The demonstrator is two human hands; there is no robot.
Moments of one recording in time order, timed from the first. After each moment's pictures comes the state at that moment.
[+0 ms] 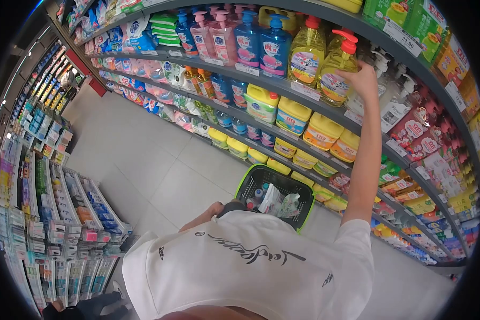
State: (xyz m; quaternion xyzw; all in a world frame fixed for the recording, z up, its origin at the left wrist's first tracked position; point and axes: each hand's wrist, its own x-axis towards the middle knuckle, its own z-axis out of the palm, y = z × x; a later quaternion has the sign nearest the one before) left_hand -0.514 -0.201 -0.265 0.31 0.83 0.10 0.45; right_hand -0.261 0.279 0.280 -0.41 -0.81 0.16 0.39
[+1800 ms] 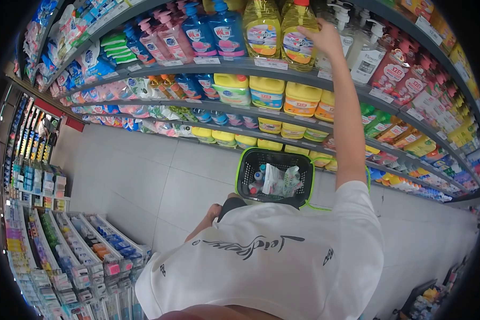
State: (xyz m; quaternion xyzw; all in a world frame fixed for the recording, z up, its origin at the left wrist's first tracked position) left_hand -0.530 -0.244 -0.280 0.28 0.83 0.10 0.47; right_hand -0.261 0.314 0.243 -0.44 -0.78 0.10 0.44
